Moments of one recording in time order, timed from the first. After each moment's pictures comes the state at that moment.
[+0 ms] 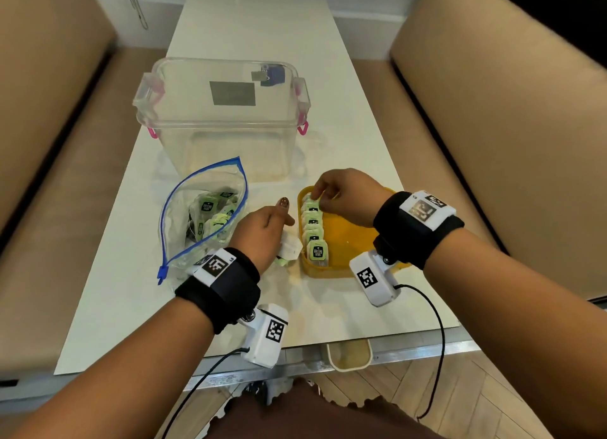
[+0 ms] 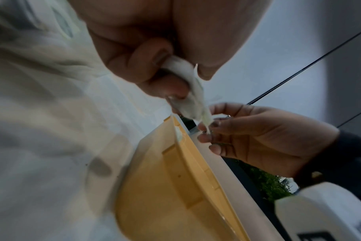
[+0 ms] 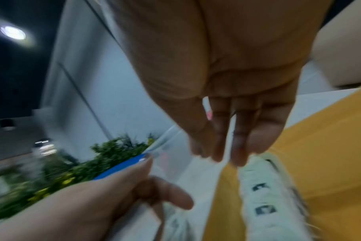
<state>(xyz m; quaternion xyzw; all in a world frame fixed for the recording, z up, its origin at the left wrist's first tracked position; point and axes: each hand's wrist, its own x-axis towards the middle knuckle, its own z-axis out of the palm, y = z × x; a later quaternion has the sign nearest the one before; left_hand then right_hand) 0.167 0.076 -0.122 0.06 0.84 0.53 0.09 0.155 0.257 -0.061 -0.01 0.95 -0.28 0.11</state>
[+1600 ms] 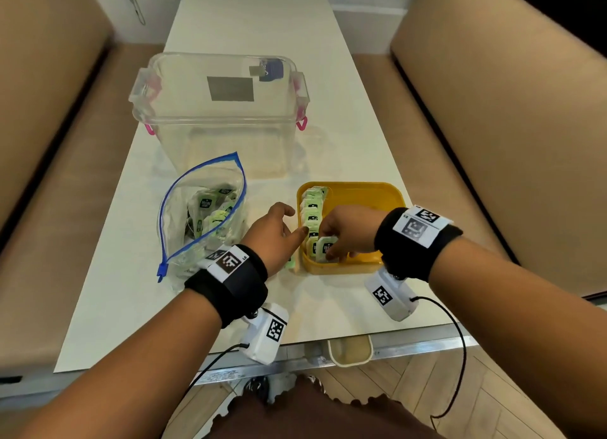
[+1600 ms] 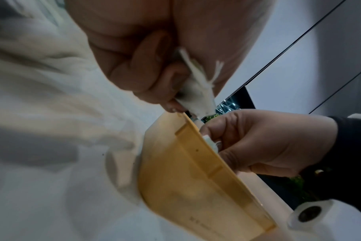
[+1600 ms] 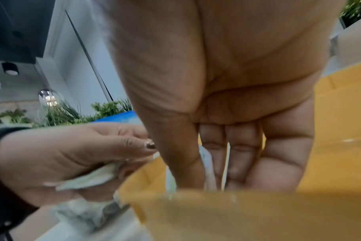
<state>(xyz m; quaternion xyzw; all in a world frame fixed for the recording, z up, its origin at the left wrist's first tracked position) 0.167 0.088 -0.134 0.11 0.89 0.42 0.16 0.177 0.256 -0.081 -0.05 0.93 -0.15 0.33</state>
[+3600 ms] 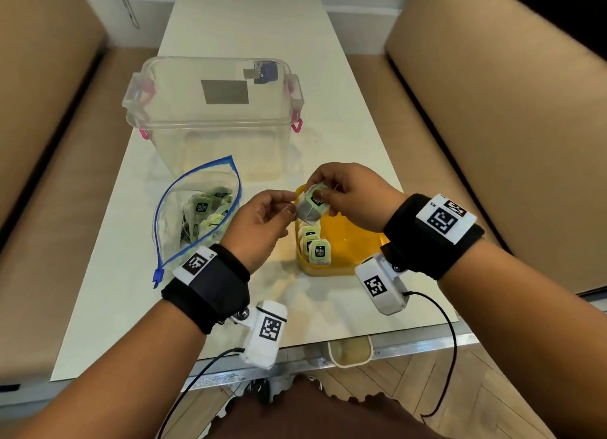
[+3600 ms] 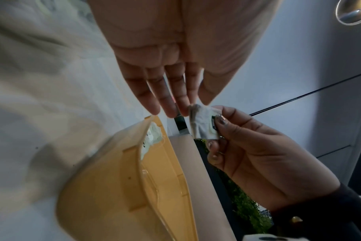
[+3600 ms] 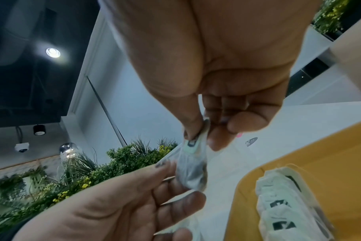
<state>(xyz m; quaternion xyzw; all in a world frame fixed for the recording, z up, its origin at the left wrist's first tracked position) 0.170 0.083 -0.105 0.07 0.70 0.70 0.15 0.174 0.257 -0.042 -0.05 0.93 -0.35 0.08</state>
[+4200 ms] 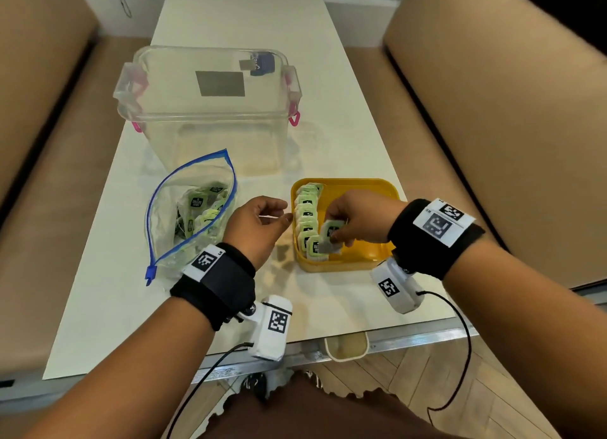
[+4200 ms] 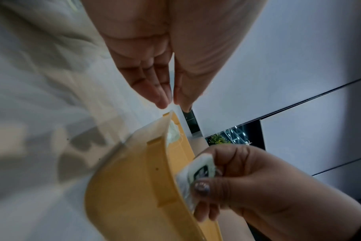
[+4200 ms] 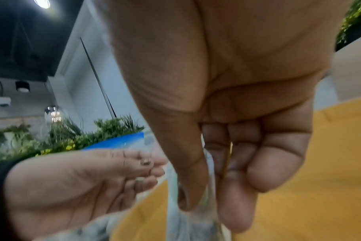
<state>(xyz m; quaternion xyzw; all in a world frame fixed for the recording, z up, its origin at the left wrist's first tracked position) 0.163 0.083 -0.136 0.02 0.78 0.62 0.11 0.181 0.274 -0.066 -0.05 0.95 -0.18 0.26</state>
